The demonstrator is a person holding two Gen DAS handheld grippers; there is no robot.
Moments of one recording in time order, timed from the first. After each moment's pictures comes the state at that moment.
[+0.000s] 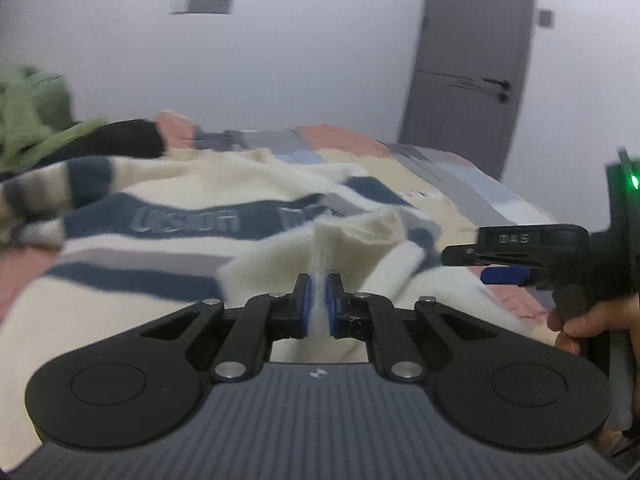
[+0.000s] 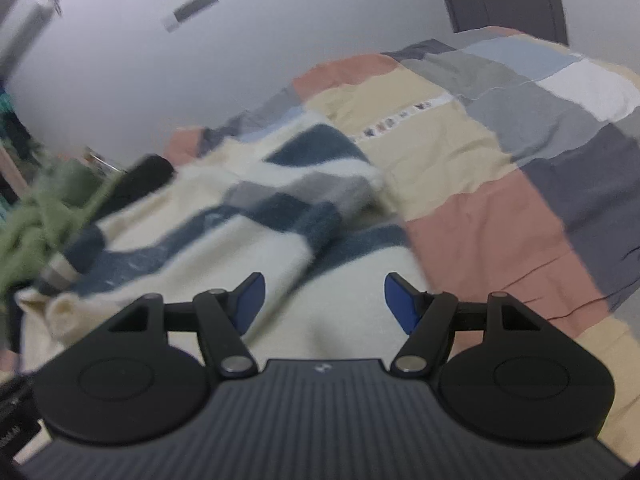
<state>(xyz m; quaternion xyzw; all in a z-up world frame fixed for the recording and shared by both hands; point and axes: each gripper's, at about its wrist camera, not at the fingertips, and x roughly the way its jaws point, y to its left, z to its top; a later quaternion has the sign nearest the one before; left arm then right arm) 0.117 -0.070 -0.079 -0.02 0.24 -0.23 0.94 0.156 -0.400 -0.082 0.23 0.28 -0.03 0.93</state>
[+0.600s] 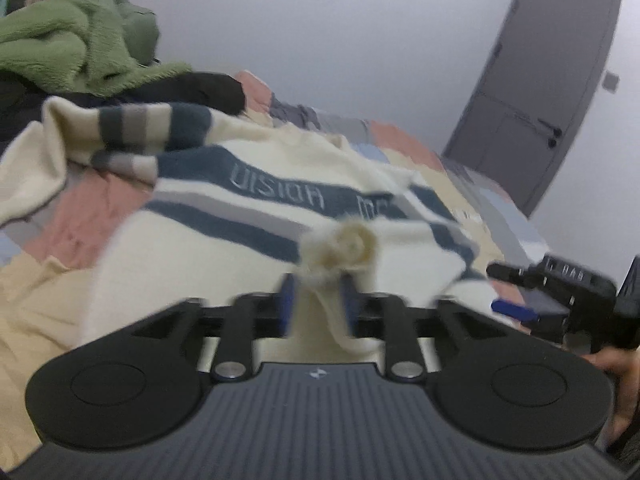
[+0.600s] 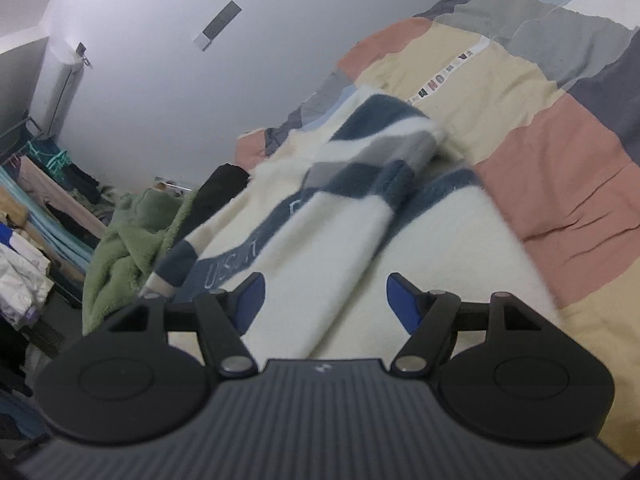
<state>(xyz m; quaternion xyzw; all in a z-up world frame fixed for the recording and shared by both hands) 0.097 0.027 -0.058 -0.13 0.28 -0.16 0.94 0.140 -0.394 -0.088 0.35 0.28 0.06 0.89</state>
